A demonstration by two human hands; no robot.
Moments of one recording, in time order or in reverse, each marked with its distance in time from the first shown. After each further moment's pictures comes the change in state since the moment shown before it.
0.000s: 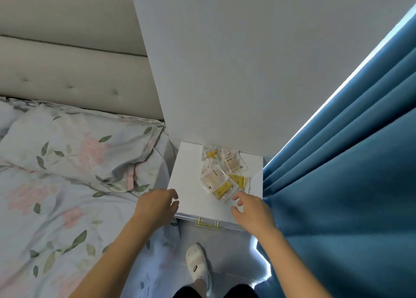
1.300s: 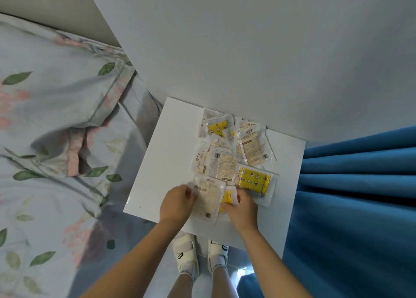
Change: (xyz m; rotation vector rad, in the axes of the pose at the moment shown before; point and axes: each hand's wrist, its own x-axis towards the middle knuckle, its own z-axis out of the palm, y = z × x) left_hand 0.232 0.024 0.262 -0.574 -0.114 -0.382; right_hand 0.244 0.095 0.212 0.624 -0.096 0.341
